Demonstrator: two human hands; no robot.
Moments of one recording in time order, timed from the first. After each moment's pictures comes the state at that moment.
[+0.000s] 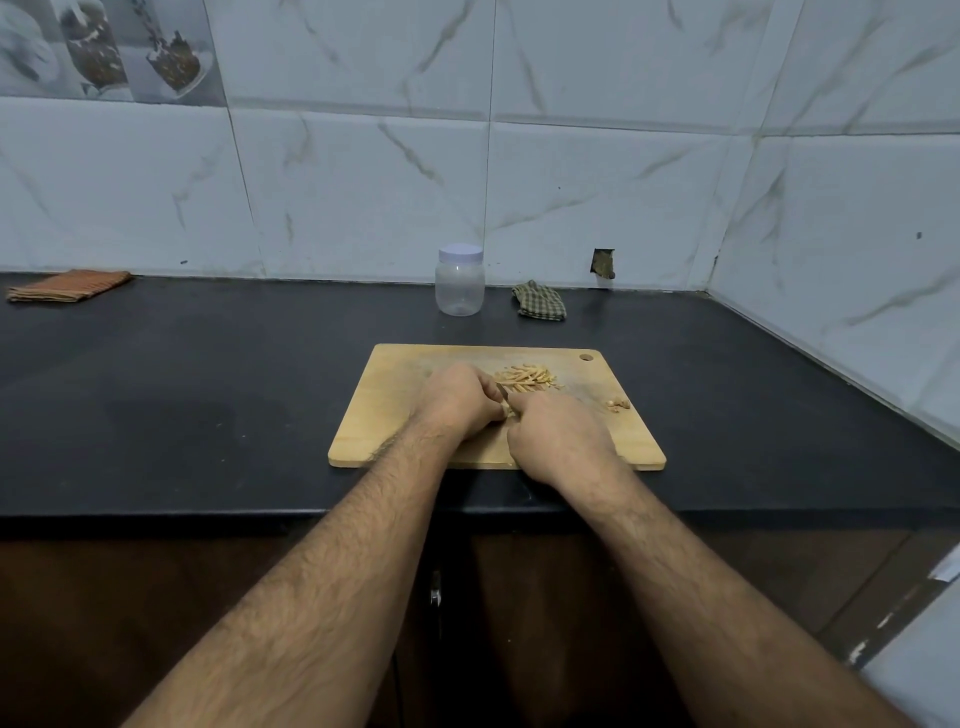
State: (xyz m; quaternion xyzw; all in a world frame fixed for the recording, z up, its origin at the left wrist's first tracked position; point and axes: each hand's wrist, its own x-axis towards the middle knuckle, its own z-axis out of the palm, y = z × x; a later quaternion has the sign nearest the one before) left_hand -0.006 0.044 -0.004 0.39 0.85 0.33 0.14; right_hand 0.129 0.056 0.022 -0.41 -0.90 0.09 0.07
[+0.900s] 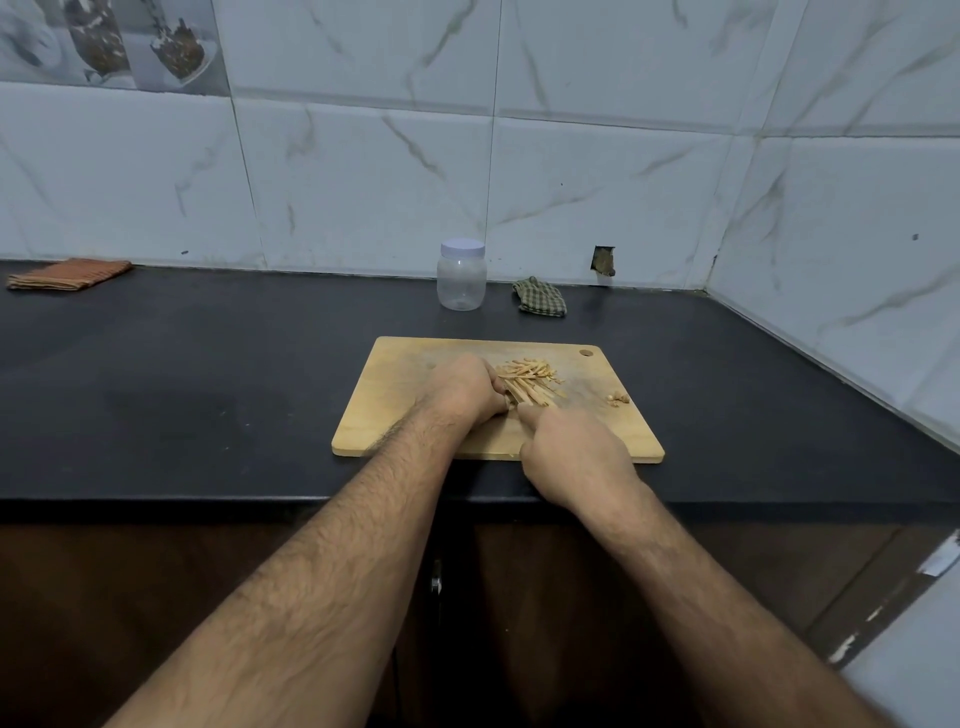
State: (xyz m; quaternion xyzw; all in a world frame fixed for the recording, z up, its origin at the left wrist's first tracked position) left_hand 0.004 0.041 0.006 0.40 0.86 0.29 0.13; right_hand 0.156 0.035 0.020 -0.41 -0.91 0.09 0.06
